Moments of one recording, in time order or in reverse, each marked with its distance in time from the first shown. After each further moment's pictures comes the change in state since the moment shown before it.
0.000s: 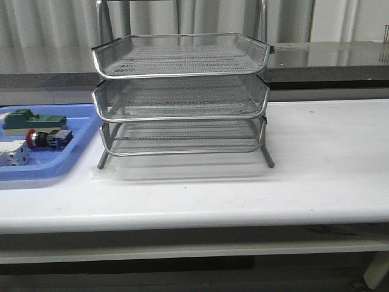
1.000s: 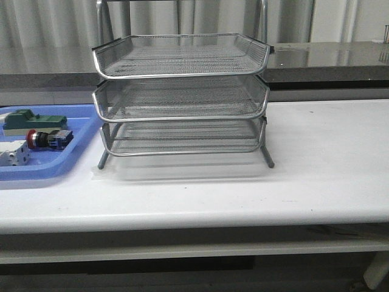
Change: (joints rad) left arm 0.000 0.000 0.000 0.000 0.000 0.000; right arm 0.000 -0.725 0.308 -0.316 -0.323 0.008
